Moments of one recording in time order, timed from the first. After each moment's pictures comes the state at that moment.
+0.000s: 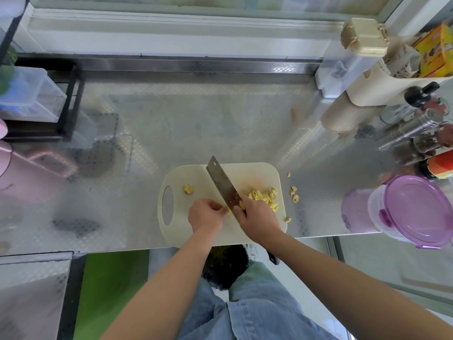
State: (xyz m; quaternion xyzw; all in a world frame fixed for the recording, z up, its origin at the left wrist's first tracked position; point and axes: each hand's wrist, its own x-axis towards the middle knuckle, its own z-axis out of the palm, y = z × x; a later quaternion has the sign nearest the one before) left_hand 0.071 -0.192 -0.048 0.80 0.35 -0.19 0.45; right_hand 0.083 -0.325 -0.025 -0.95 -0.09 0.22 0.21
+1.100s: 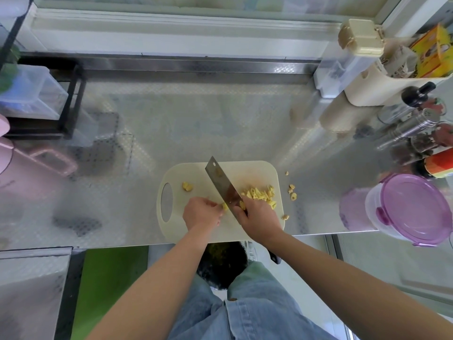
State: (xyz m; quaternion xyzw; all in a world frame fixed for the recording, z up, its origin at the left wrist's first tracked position) left_hand 0.068 -0.189 -0.046 0.77 0.39 -0.19 0.47; right_hand 0.076 -0.333 -0.024 -0.95 -0.10 0.21 0.22
